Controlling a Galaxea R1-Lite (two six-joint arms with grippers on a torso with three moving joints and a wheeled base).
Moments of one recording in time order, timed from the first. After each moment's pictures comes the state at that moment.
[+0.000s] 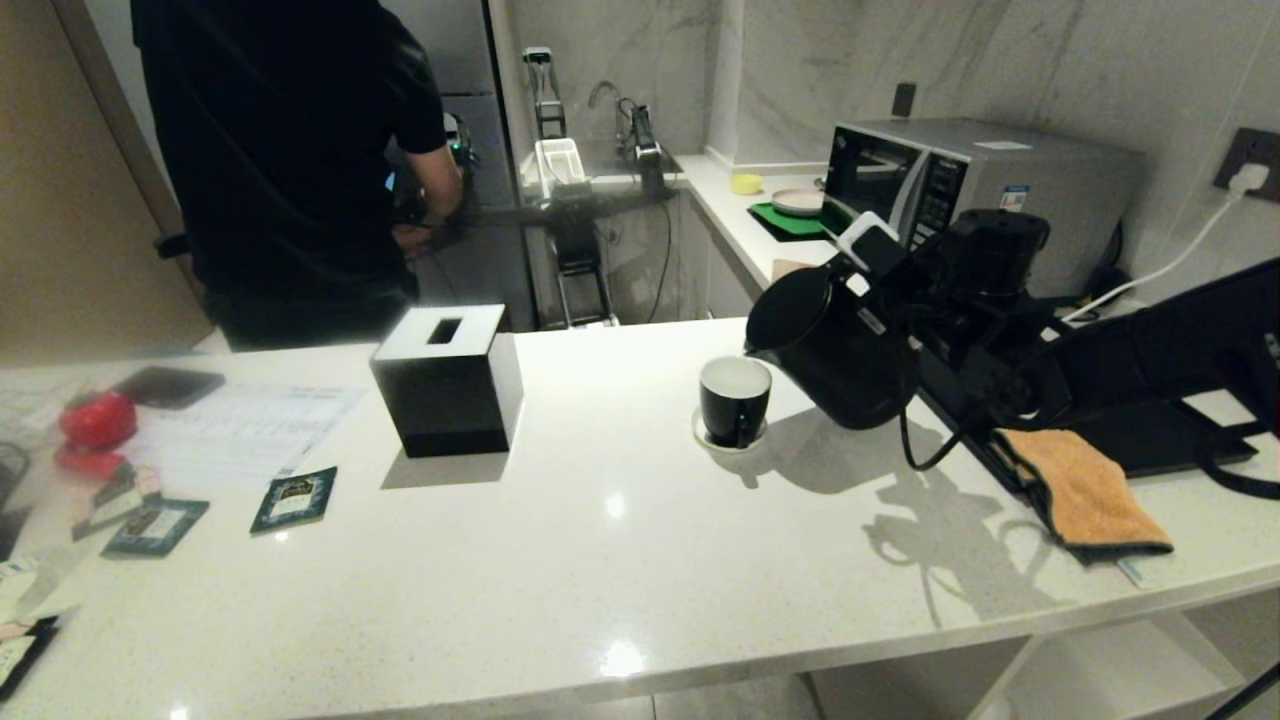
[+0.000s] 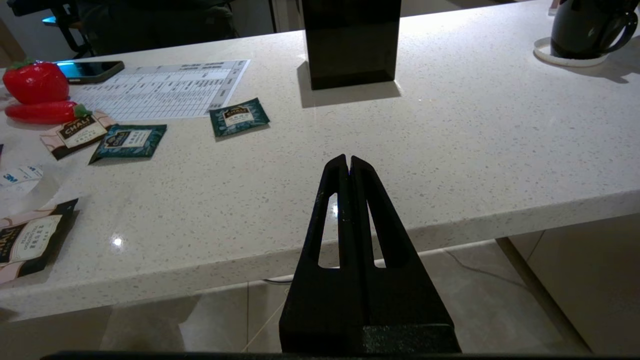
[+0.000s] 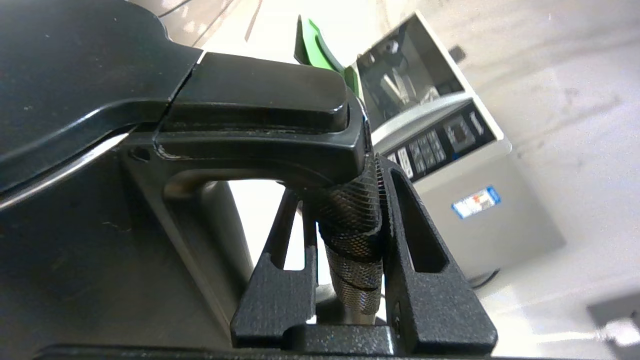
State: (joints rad) left arm 0.00 0.00 0.00 -0.01 -0.03 0.06; right arm 0.25 2.13 -1.40 -0.83 -0.21 -0.85
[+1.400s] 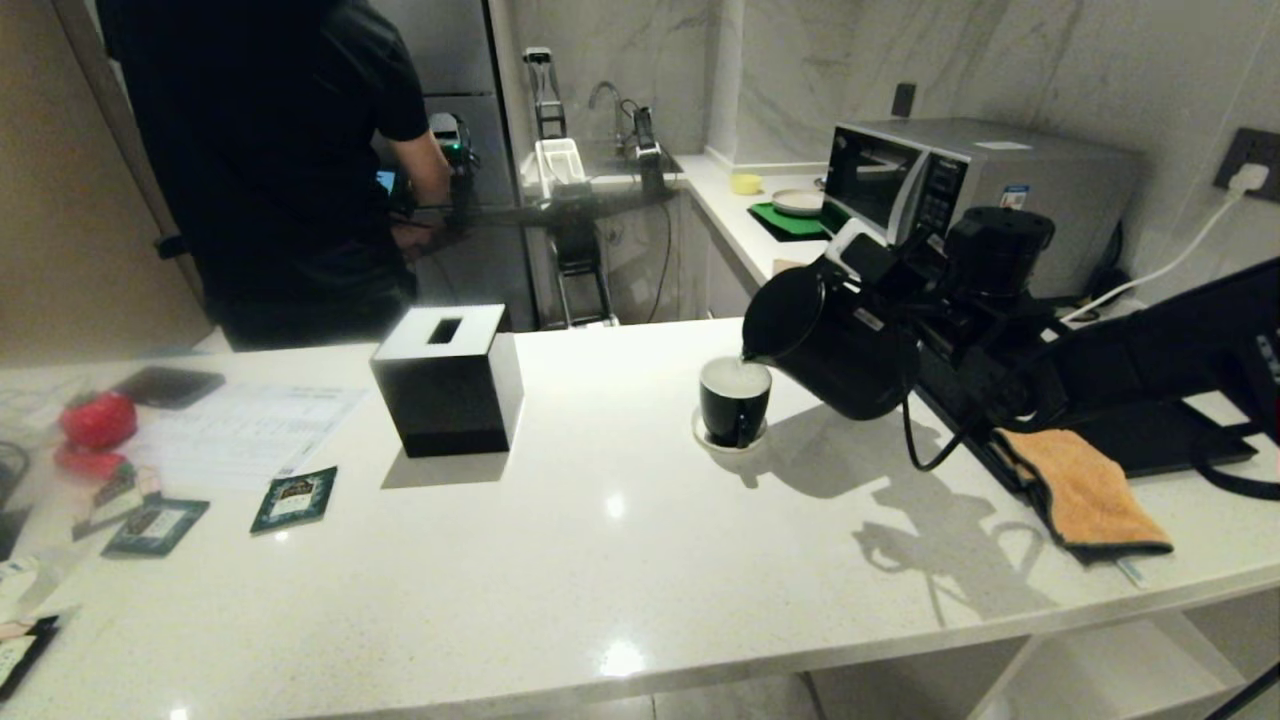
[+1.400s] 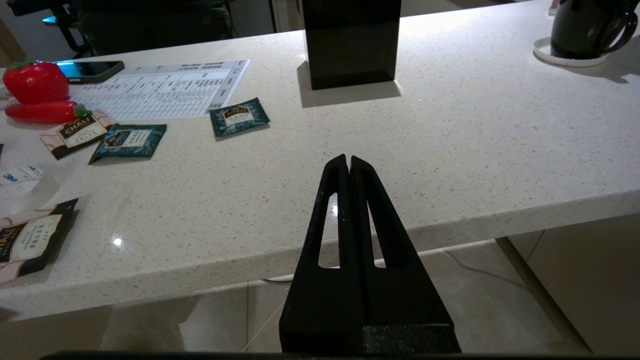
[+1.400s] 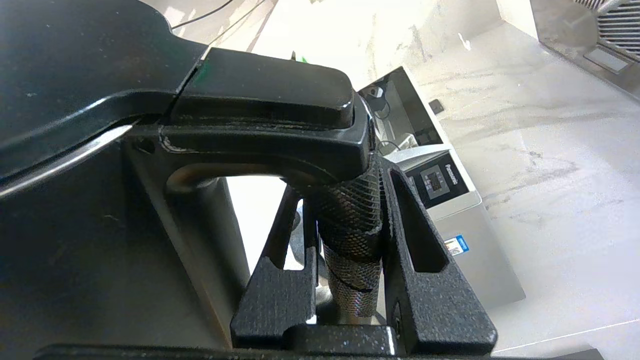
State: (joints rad) left arm 0.00 0.00 0.00 -0.01 -0.03 0.06; right arm 0.25 2.14 -1.40 -0.89 -0.13 -0.99
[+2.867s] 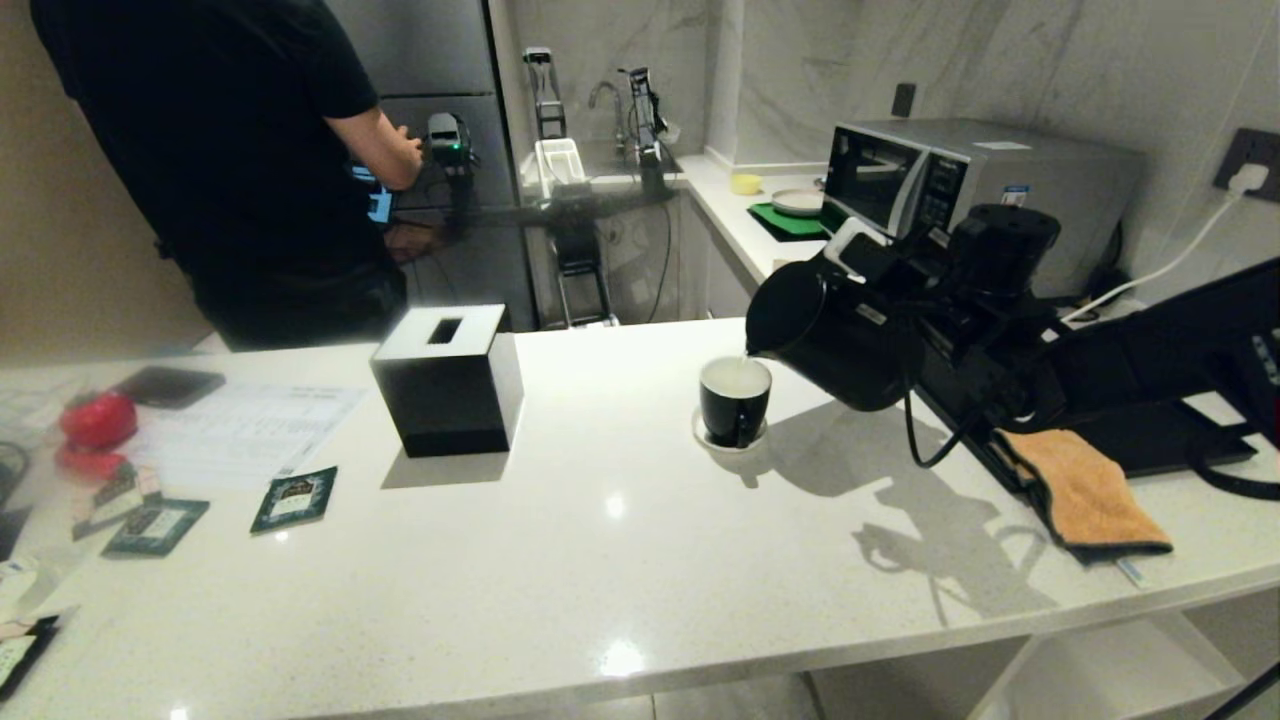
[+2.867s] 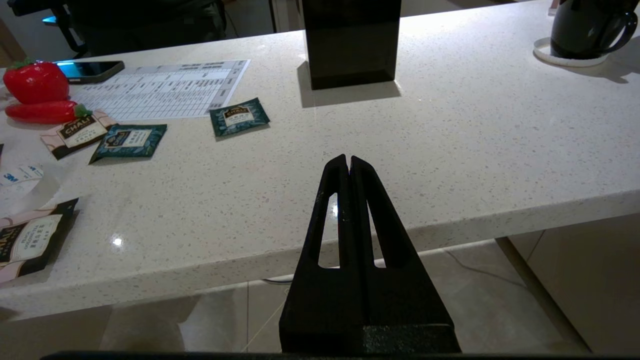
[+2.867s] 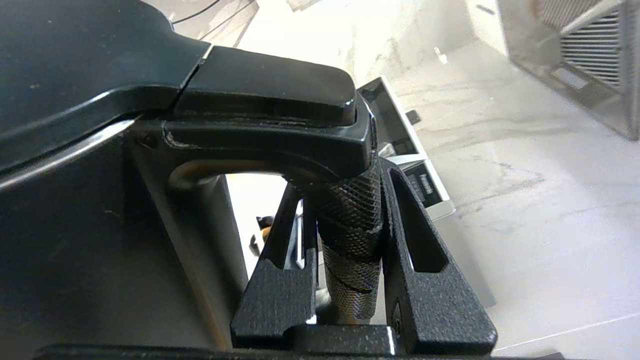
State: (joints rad) left arm 0.00 0.00 0.00 -0.01 -0.03 0.06; right arm 0.25 2.14 -1.40 -0.95 -0.13 -1.05
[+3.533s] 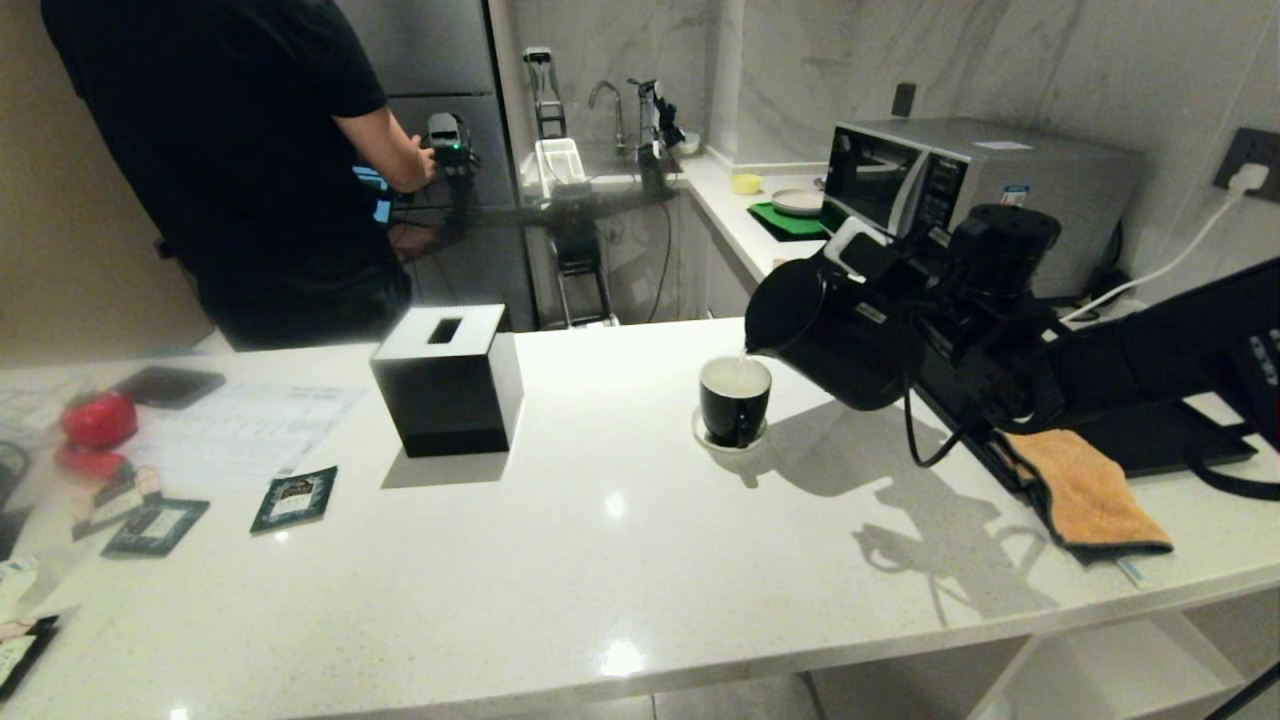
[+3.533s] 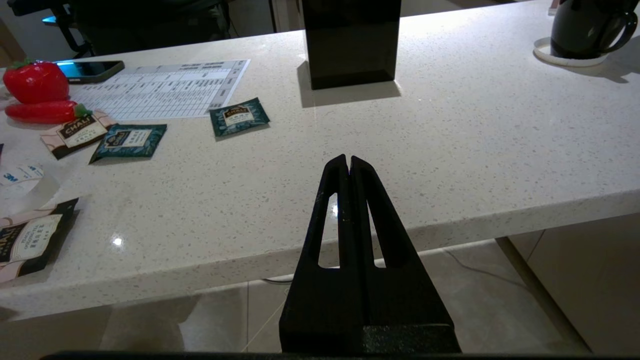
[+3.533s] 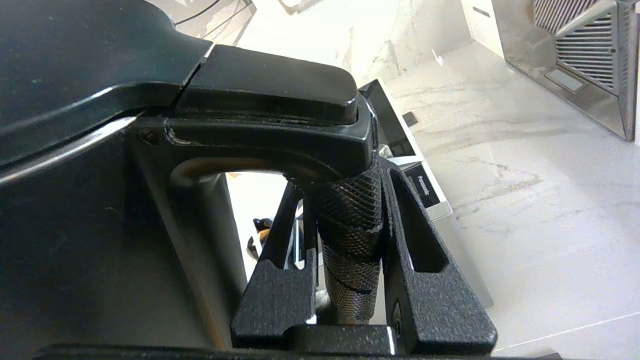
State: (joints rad) left arm 0.00 0.00 0.00 -0.01 -0.03 0.06; right arm 0.25 2.14 -1.40 -0.95 -0.13 -1.05
